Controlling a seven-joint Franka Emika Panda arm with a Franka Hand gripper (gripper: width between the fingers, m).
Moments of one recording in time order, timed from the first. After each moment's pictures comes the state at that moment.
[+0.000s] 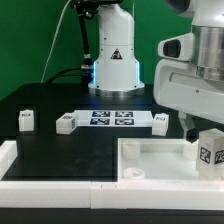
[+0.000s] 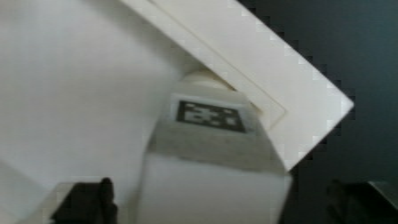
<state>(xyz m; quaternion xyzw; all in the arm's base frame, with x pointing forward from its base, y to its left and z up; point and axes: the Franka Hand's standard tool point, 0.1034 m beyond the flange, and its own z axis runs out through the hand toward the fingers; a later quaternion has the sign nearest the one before) 0.647 0.120 0.075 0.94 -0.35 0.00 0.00</state>
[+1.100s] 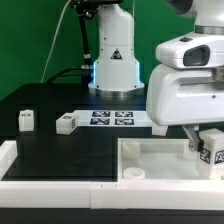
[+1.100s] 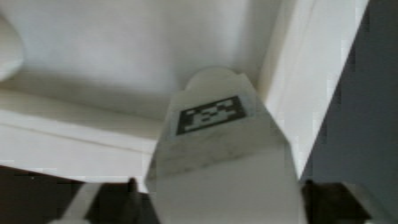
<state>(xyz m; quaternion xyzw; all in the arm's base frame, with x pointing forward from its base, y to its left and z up) 0.647 0.123 0.075 1.00 0.10 0.00 0.00</state>
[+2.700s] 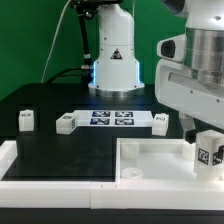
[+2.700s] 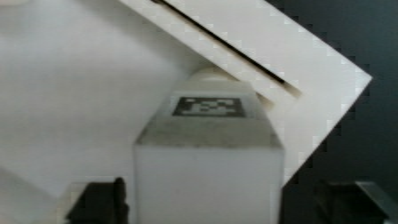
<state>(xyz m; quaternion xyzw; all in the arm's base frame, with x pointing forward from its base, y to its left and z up) 0.647 0.112 0.072 0.88 -0.47 0.00 0.00</state>
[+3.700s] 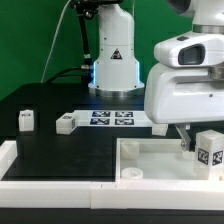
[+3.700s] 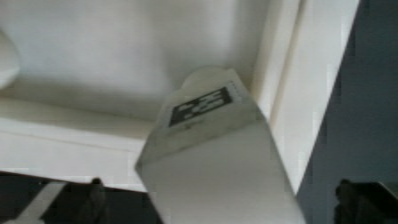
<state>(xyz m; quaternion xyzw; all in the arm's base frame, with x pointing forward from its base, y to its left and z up) 0.648 0.120 0.077 1.00 0.09 0.01 0.00</state>
